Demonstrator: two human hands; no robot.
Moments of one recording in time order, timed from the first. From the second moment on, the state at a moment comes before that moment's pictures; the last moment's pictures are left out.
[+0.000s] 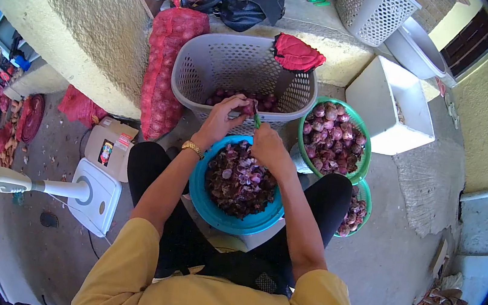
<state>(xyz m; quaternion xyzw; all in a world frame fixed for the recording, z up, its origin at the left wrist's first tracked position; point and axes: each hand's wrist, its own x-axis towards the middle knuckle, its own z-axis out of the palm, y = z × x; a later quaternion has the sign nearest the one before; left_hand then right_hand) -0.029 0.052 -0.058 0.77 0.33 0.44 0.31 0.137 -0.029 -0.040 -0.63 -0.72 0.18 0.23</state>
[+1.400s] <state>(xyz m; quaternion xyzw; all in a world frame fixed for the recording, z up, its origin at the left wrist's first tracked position) -0.027 0.045 -0.049 0.78 0.34 0.43 0.29 0.104 -0.041 -0.115 -0.65 -0.67 0.15 0.32</state>
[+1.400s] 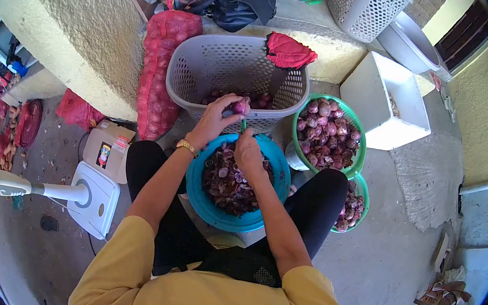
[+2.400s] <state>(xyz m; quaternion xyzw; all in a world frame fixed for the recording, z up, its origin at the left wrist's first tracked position) -0.030 0.052 -0.066 0.76 0.35 0.44 0.32 0.096 -0.036 -0.140 -0.65 -0.69 0.02 0.31</state>
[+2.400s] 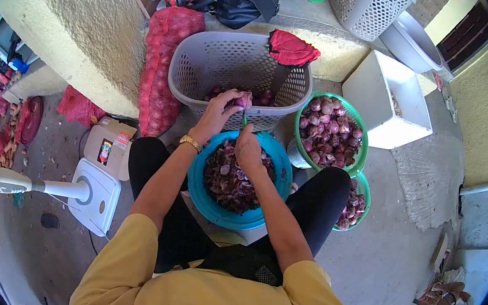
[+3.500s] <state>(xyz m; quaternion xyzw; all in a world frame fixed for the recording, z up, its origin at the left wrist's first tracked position) -0.036 0.066 -0.044 0.81 0.35 0.34 0.31 0.207 -0.043 0.014 -0.62 -0.74 0.09 0.25</state>
